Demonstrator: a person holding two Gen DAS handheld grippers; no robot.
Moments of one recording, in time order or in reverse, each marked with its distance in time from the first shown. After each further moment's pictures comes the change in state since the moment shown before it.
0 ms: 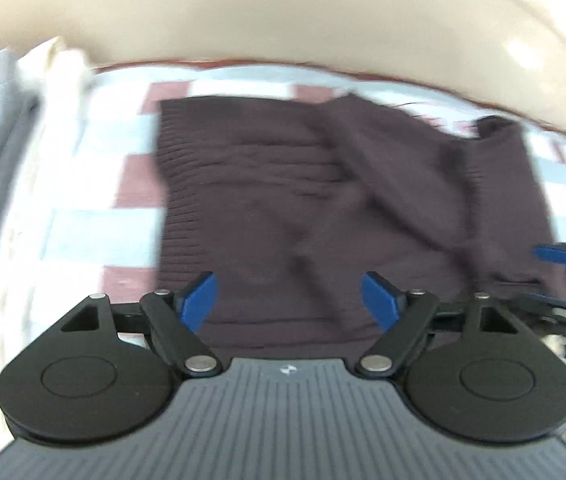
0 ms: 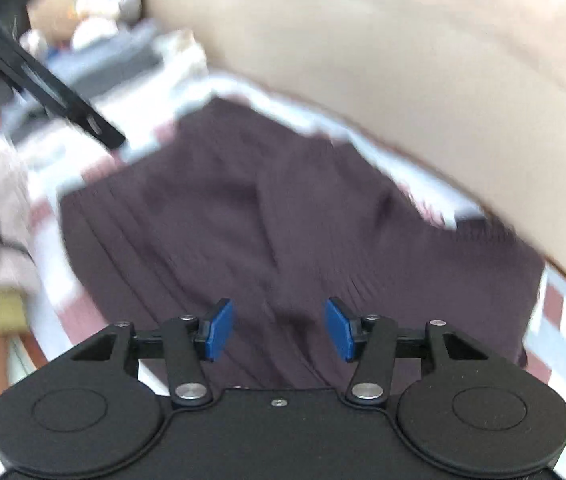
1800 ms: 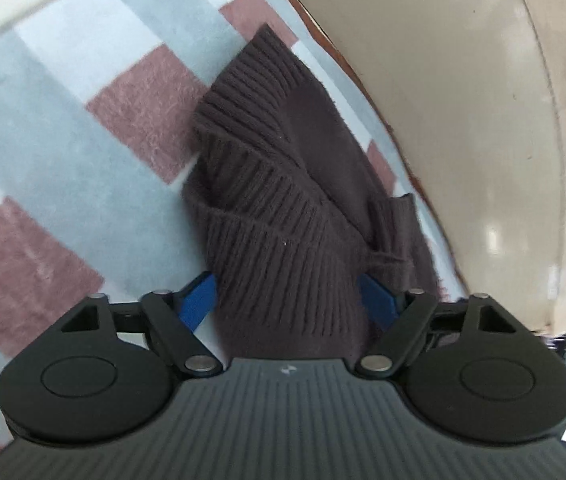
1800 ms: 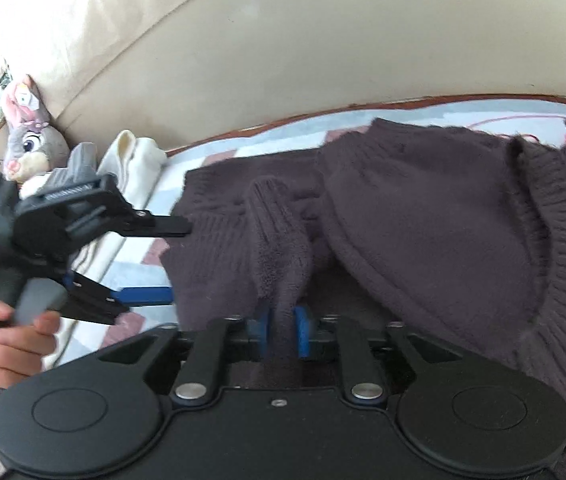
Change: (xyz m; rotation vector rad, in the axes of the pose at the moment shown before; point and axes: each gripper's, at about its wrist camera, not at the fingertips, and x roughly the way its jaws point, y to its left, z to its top) left arm 0.126 0.115 0.015 -0.678 -0.031 -0.465; right arm 0.123 -0.003 0.037 0.602 -0.122 0.116
